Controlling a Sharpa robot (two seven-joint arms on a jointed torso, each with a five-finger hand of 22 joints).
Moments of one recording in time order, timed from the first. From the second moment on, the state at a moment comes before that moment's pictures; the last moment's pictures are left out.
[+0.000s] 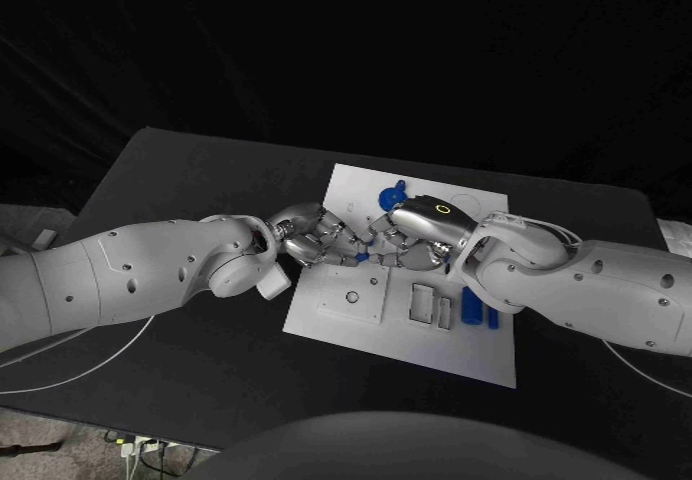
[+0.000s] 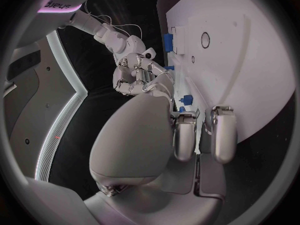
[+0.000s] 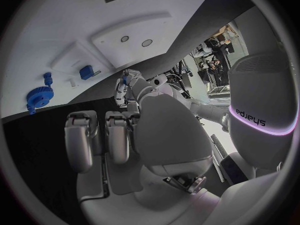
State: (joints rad) left arm 1.22 -0.76 -0.23 1.42 -0.50 -0.03 0.23; left_hand 1.65 -0.09 0.14 0.26 0.32 1.13 0.09 0.21 0.15 1.47 0.01 1.57 1.31 1.47 -0.04 1.57 1.31 0.03 1.47 0.07 1.50 1.31; right arm 1.23 -0.72 -0.21 1.56 -1.50 -0.46 0.23; right_hand 1.46 -0.05 0.20 0.04 0.29 1.03 0.04 0.19 0.53 1.46 -0.03 1.57 1.31 1.47 -0.08 1.57 1.31 0.01 1.46 0.04 1.53 1.31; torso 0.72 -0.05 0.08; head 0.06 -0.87
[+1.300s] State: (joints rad) left arm 1.22 -0.80 -0.23 1.42 -0.50 -0.02 0.22; left_hand 1.64 -0.09 0.08 0.28 0.27 1.01 0.12 0.15 0.12 1.47 0.03 1.57 1.31 1.47 -0.02 1.57 1.31 0.03 1.47 0.09 1.49 1.31; right arm 1.23 -0.68 -0.21 1.52 -1.48 -0.46 0.22; right_hand 1.45 -0.01 0.19 0.05 0.30 1.05 0.06 0.21 0.56 1.47 -0.03 1.57 1.31 1.47 -0.08 1.57 1.31 0.01 1.46 0.04 1.53 1.31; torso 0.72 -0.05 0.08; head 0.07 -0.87
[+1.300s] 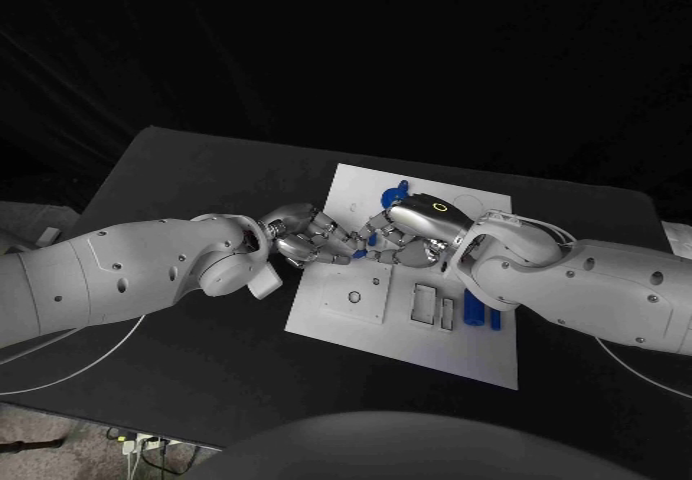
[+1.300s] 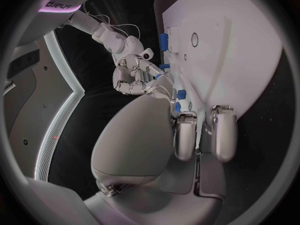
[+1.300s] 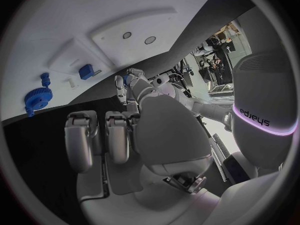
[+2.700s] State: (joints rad) left arm 1.39 -0.93 -0.23 1.56 -0.78 -0.26 0.17; left_hand 1.54 -0.03 -0.01 0.29 0.25 1.04 0.10 0.23 0.14 1.47 0.03 1.57 1.31 1.47 -0.02 1.57 1.31 0.03 1.47 0.09 1.50 1.31; right arm 1.34 -0.45 -0.19 1.23 -1.61 -0.23 0.15; right_hand 1.45 -0.01 0.20 0.05 0.28 1.04 0.06 0.21 0.57 1.46 -0.03 1.57 1.31 1.47 -0.07 1.57 1.31 0.01 1.47 0.04 1.54 1.31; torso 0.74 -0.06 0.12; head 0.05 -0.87
